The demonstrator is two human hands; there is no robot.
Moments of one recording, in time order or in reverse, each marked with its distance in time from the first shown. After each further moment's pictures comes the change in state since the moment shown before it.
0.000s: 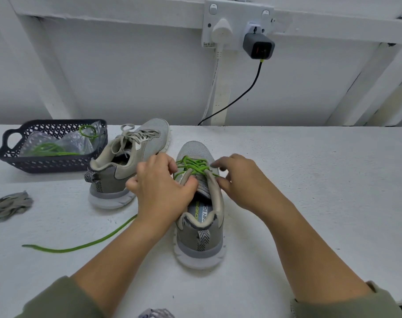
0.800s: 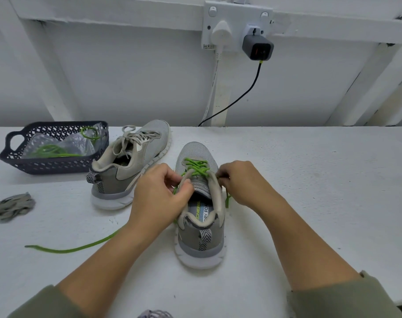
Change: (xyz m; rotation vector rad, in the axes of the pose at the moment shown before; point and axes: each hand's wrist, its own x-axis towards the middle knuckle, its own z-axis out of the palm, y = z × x) left_hand -0.007 -0.012 -0.009 -0.263 -0.068 0.059; right_hand 0.015 0.009 0.010 0.029 -0.026 0.030
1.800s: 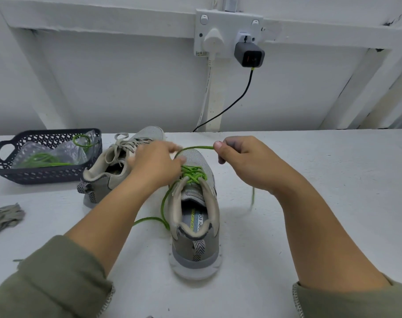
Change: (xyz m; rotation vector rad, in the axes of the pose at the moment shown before) left_hand 0.086 0.015 0.006 0.433 -0.326 -0.044; right_hand -0.015 -0.021 -0.068 0.393 0.010 -0.056
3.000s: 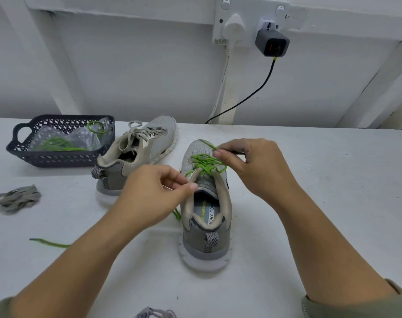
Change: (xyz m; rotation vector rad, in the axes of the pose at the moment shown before) left_hand -0.086 -0.016 -0.012 -0.490 -0.060 -0.122; right_hand 0.002 0.016 0.032 -0.167 0.226 -0.196
